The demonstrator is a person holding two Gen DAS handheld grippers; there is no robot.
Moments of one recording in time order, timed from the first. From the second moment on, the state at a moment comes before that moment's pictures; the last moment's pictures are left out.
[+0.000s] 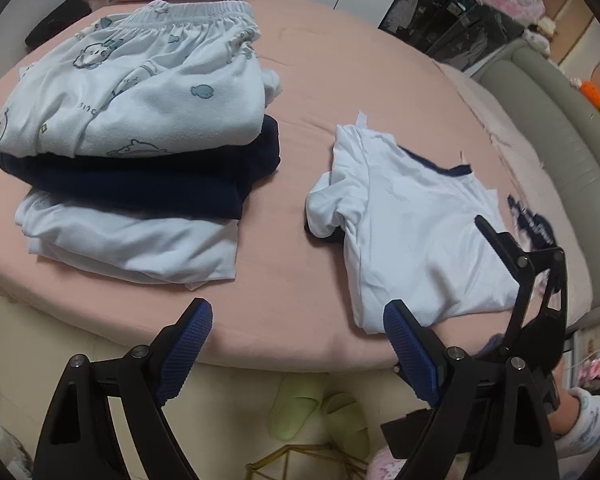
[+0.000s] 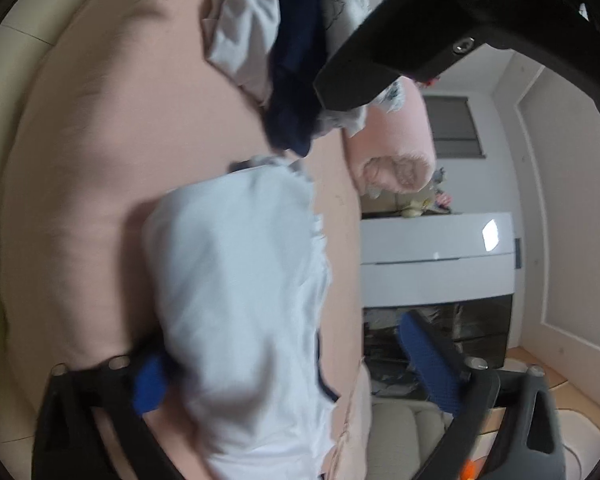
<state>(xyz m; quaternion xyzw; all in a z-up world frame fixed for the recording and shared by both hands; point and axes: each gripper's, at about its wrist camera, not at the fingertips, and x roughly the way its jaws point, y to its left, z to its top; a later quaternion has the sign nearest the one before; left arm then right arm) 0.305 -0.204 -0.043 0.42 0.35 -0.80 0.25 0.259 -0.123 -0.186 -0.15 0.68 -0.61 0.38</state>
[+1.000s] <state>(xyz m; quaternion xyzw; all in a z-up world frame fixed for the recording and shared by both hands) 0.294 -0.225 -0.081 0.35 0.53 -0.76 0.11 0.229 -0.123 -0.146 -0.03 0.61 -0.66 0.43</state>
